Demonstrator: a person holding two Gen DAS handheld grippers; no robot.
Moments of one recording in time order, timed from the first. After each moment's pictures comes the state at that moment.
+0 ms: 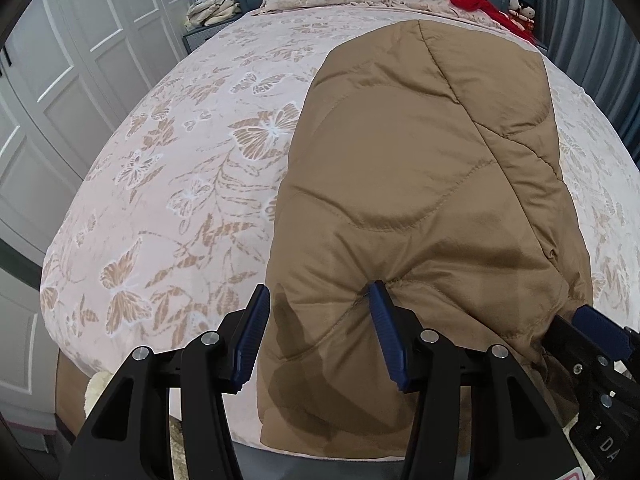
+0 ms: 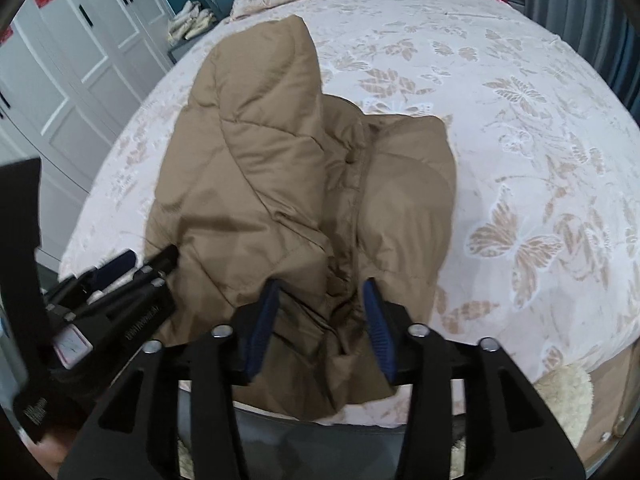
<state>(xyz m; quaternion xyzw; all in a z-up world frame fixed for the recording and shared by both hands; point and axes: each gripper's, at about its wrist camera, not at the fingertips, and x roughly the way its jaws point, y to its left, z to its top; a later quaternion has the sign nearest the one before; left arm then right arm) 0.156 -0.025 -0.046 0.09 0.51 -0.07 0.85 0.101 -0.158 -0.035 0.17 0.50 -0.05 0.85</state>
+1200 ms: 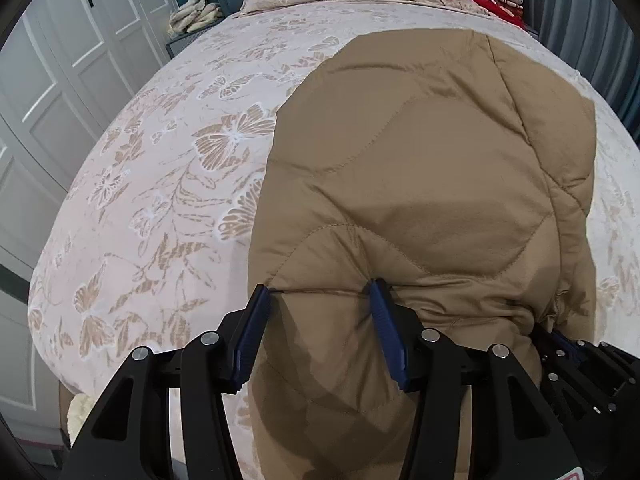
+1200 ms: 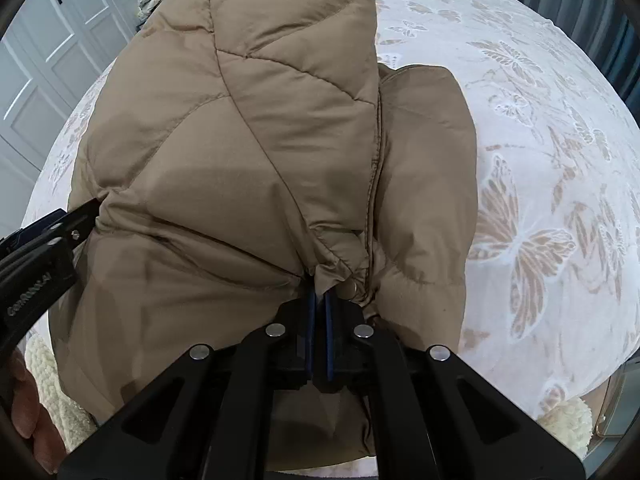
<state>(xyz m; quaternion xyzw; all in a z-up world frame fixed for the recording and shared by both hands) 0.177 -0.070 -0.082 0.12 0.50 -0.08 0.85 0.122 -0.198 -0.121 0.13 0.55 -0.09 0.82</state>
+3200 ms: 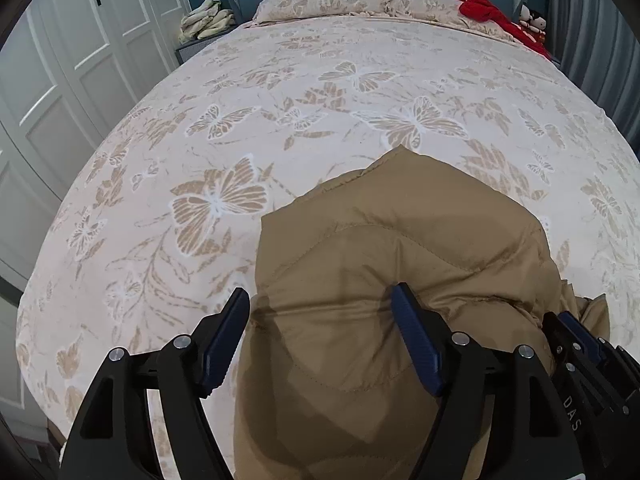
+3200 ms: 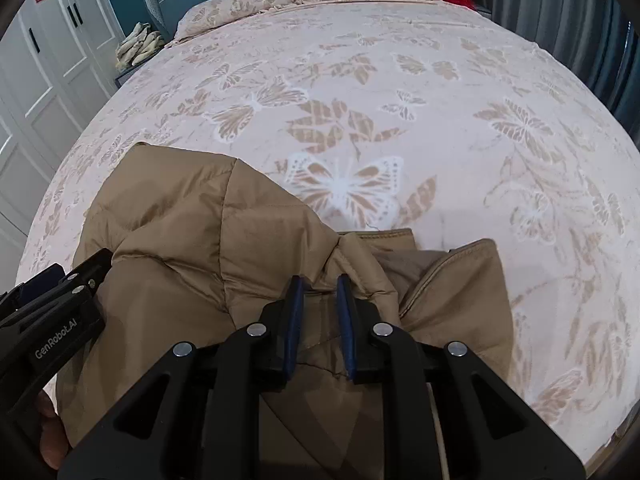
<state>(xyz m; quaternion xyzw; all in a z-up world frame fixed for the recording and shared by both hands) 0.291 -0.095 -0.088 0.09 0.48 -0.06 0.87 0.225 -0.247 -0.114 0.15 0.47 -0.14 0.86</state>
